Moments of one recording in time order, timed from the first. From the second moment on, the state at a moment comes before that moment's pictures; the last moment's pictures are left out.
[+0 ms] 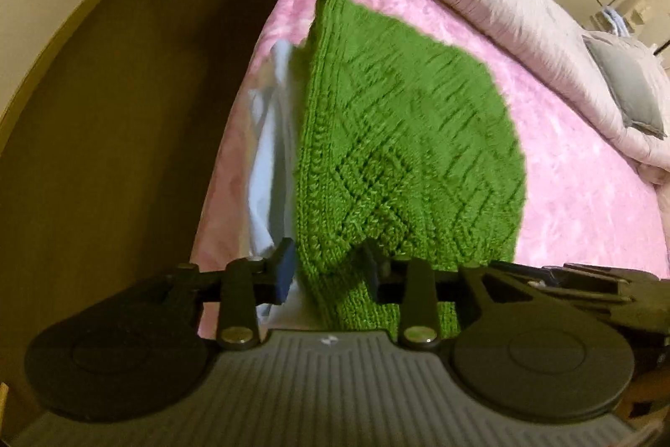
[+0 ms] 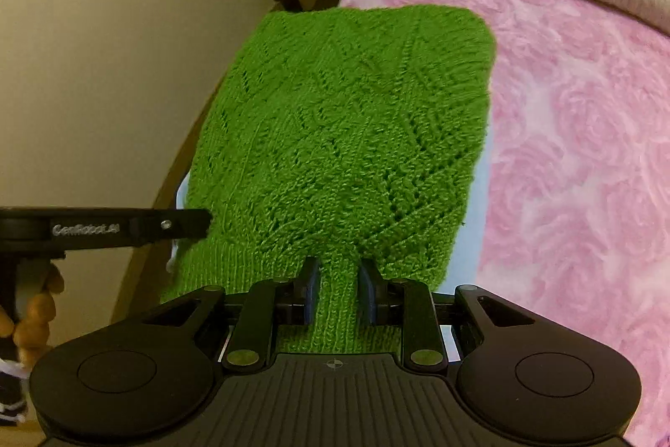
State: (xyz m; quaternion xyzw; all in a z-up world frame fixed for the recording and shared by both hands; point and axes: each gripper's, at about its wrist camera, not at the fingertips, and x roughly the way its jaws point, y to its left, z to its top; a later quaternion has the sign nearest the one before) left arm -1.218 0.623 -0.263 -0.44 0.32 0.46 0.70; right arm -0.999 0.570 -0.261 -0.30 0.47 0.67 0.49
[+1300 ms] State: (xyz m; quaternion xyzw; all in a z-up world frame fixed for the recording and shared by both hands) left arm -1.184 0.769 -0.276 -0.41 0.33 0.45 0.72; right arm -0.934 0.707 -0.269 -0.25 0.45 0.67 0.54
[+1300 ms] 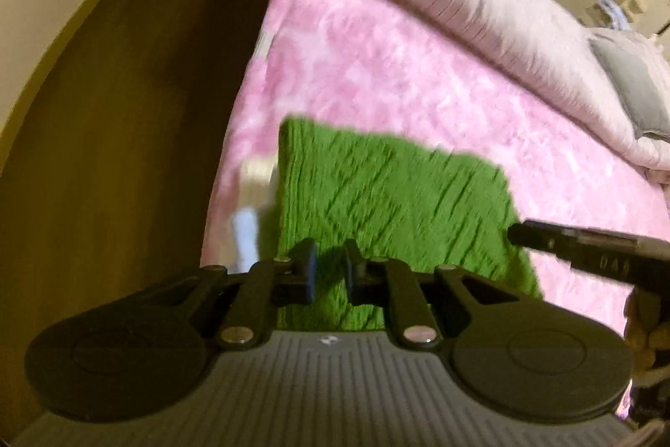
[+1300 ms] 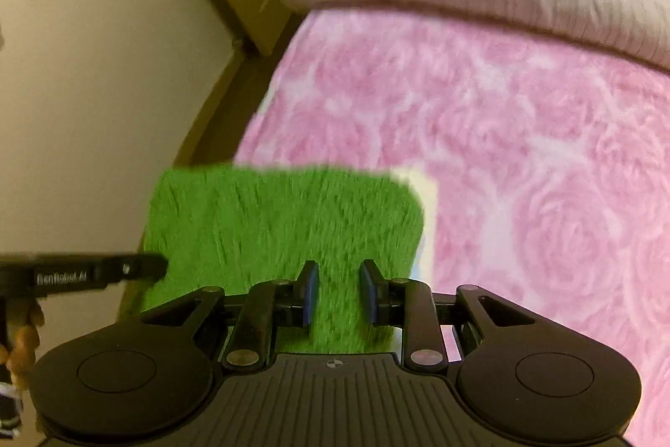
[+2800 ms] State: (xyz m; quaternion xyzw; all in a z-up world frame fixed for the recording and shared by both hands) left arm -1.165 0.543 -0.151 -0.28 0.38 0.60 0.65; right arm -0.964 0.520 -0.181 -0.28 0.46 0.68 0.50
